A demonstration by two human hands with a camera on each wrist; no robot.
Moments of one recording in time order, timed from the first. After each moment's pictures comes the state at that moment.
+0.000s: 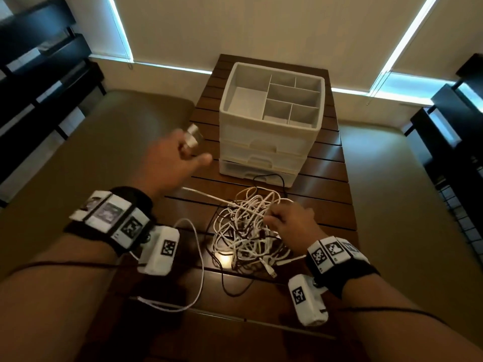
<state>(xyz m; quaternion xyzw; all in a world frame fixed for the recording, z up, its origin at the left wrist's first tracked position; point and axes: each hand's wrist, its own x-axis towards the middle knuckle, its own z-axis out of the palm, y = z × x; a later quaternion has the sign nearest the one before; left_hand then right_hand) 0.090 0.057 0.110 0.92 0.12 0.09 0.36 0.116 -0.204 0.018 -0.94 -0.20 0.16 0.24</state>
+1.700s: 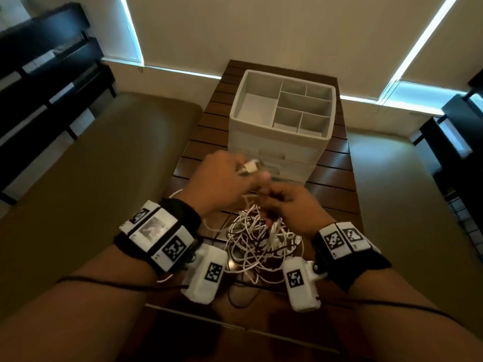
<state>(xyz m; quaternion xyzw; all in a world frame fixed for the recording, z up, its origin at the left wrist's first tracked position) 0.099 0.005 0.113 0.91 0.03 0.00 0.42 0.131 -0.170 0.068 -0.77 -0.18 0.24 0.57</state>
